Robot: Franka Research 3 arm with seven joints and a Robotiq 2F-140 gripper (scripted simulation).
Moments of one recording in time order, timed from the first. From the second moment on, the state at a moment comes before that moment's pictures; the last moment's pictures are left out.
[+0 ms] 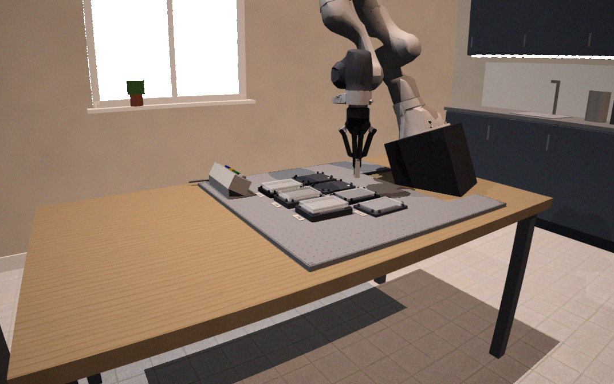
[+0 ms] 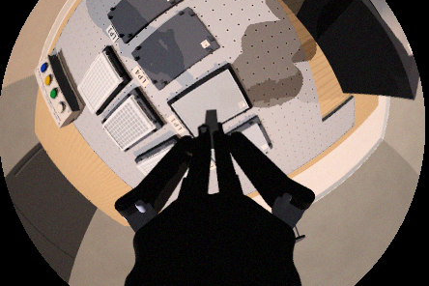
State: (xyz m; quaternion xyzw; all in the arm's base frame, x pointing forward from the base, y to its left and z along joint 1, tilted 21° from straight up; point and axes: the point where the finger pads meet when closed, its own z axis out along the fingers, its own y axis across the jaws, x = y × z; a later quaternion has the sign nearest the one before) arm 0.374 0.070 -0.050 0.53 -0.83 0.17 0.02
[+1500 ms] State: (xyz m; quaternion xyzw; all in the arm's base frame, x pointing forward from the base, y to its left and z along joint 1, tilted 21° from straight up) arm 0.375 0.071 -0.051 0.92 -0.36 0.12 0.12
